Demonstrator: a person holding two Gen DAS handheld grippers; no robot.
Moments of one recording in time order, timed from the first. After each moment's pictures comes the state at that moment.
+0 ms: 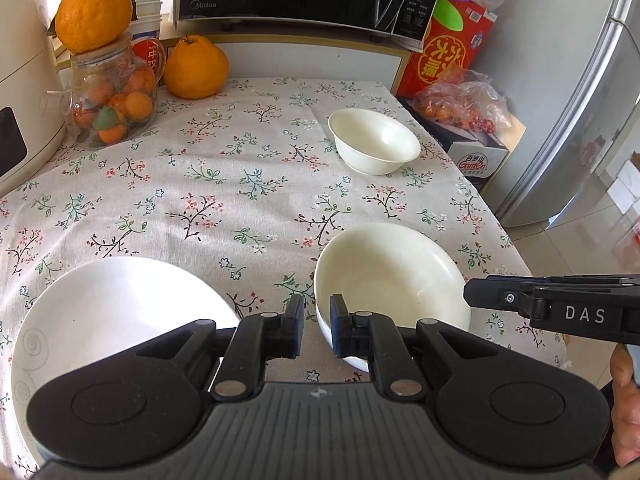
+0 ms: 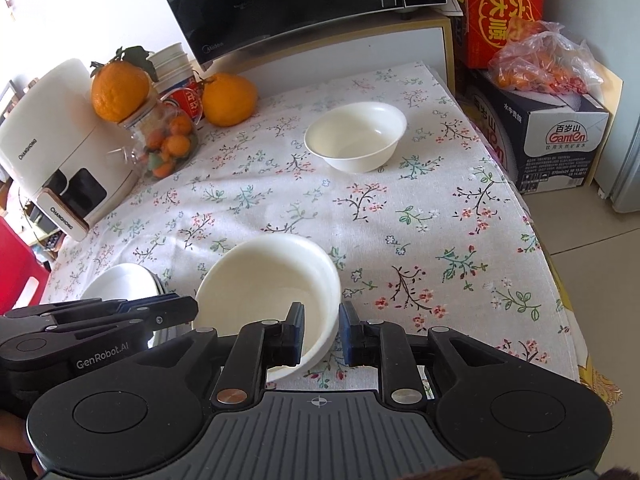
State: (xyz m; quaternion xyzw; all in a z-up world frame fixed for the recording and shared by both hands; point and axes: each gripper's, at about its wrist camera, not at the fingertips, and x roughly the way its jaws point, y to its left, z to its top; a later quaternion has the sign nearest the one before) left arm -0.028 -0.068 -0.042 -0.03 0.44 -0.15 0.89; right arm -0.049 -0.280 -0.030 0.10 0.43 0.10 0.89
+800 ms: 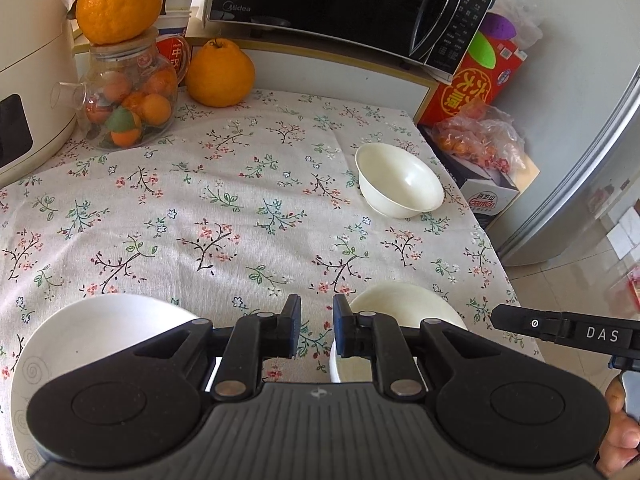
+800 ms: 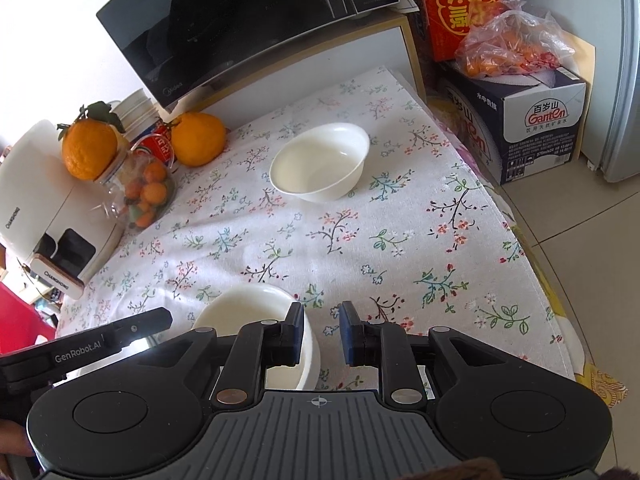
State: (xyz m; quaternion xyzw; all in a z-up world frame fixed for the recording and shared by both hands) left arm 0.007 -0.054 -0.032 -0.09 0.44 -0.13 0.89; right arm -0.022 -0.308 -0.023 0.17 0.42 0.07 0.89
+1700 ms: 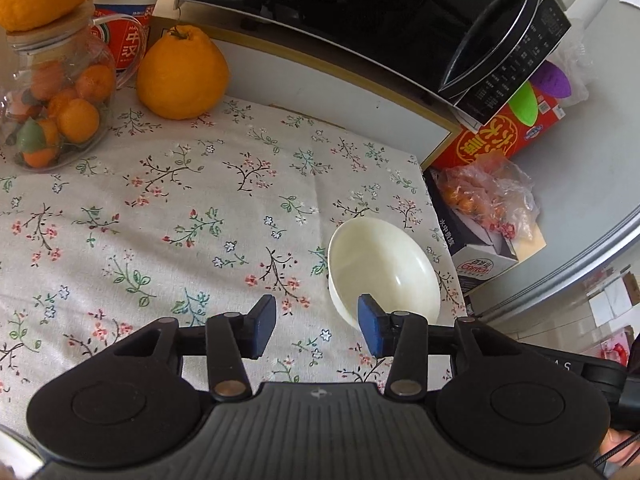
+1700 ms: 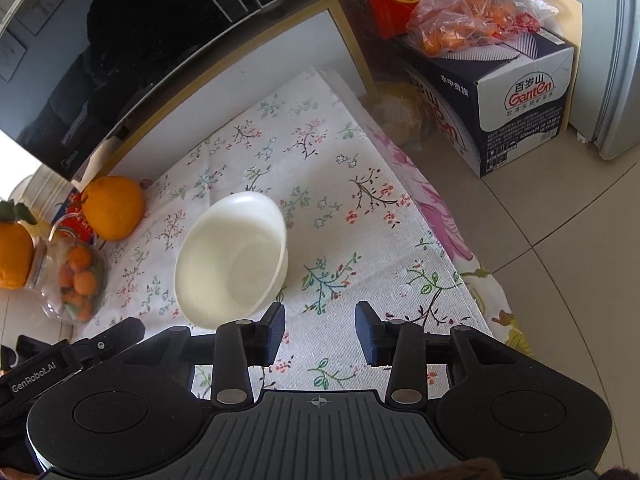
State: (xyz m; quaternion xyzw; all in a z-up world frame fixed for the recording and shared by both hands) left arm 0.119 -0.091 -0.048 -0.19 0.45 -0.12 0.87; right arm 0.110 -0.372 -0.054 0.26 0.47 0.02 0.85
